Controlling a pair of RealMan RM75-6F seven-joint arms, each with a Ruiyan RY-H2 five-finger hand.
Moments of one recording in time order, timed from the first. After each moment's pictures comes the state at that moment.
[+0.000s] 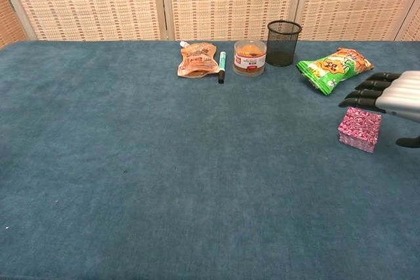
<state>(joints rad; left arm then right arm) -0.18 -1.24 0.02 -1.48 1.65 1.46 0.07 0.57 -1.38 0.03 -1.16 -1.60 0.89 -0.40</state>
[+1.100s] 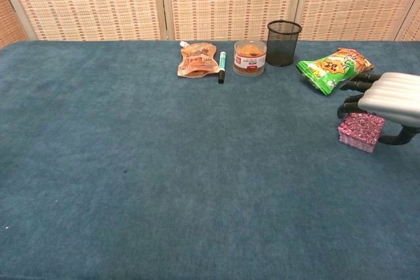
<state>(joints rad) -0.18 -1.23 0.02 -1.48 1.65 1.47 0.06 0.62 -1.45 0.00 -1.06 -1.58 0.90 -0.41</state>
